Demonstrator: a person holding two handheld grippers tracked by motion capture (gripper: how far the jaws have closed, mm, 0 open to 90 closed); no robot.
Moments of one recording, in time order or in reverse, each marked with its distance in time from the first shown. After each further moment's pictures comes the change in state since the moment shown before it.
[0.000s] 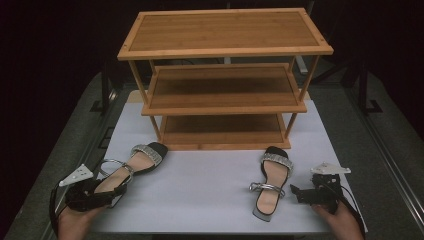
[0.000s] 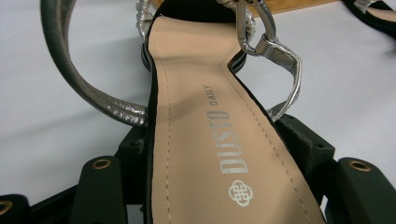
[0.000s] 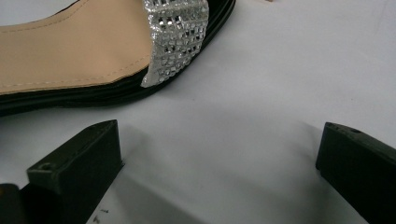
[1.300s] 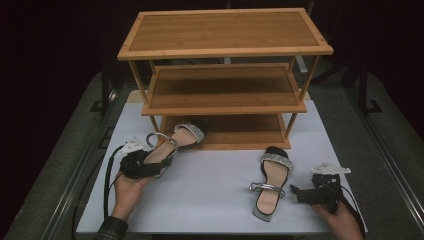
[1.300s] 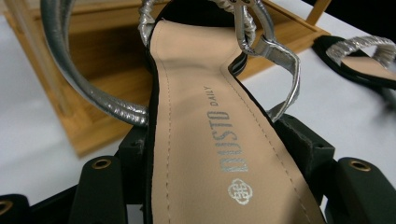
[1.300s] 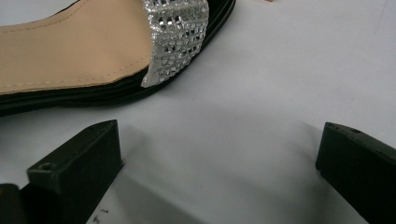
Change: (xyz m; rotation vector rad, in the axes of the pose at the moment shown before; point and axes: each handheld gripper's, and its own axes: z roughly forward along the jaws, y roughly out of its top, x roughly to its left) left arm -0.044 0.074 0.110 -0.087 -0.079 0.079; right arm 0.000 0.000 0.000 0.000 0.000 -0.002
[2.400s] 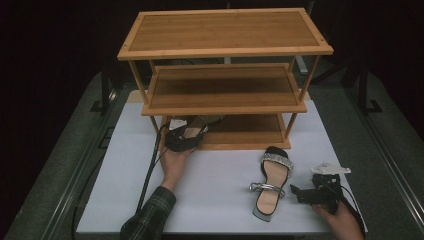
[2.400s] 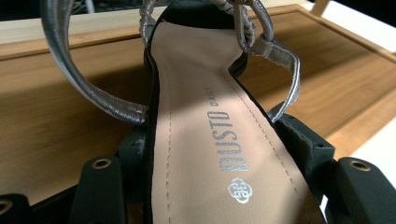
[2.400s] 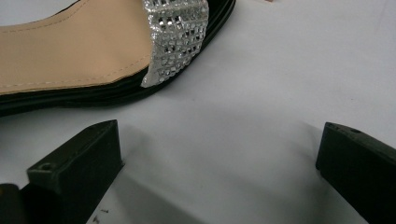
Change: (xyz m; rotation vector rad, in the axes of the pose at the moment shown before) left arm -0.003 0.041 0.134 -0.029 0.150 -0.034; right arm 0.000 0.000 0.000 -0.003 0.002 0.000
